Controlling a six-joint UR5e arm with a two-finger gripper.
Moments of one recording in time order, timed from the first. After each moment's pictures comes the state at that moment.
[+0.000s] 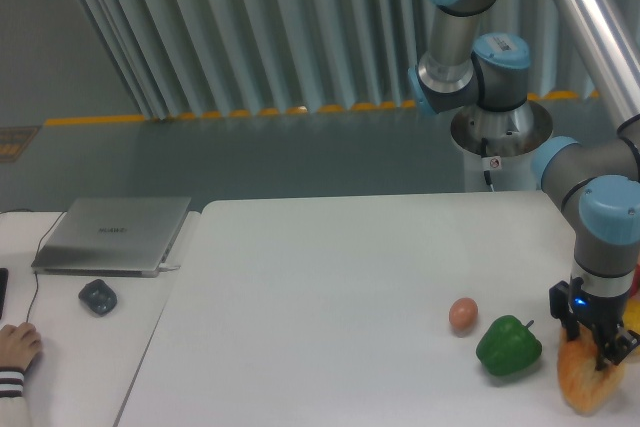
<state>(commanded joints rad) 2.45 -2.05 -1.54 -1.05 1.54 1.19</state>
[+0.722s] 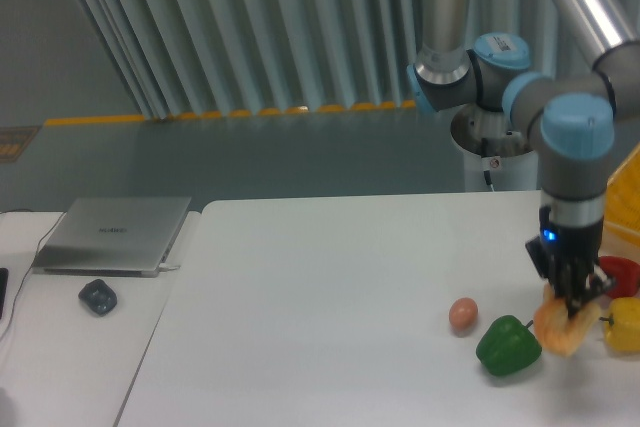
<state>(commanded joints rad) 2.45 -1.78 -1.54 -1.22 1.54 1.14</state>
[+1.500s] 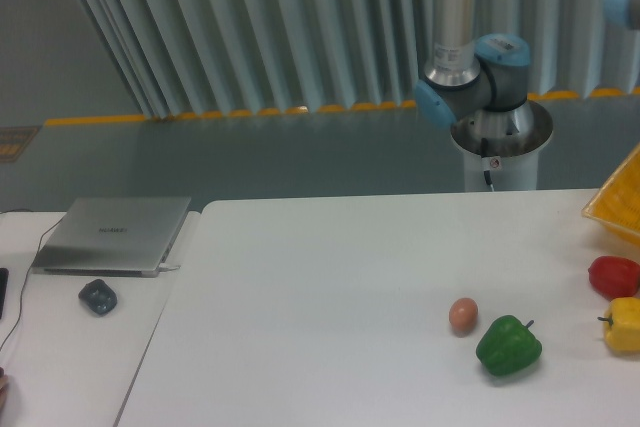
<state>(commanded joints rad) 2.96 -1.72 -1.54 -1.31 1.54 1.74</state>
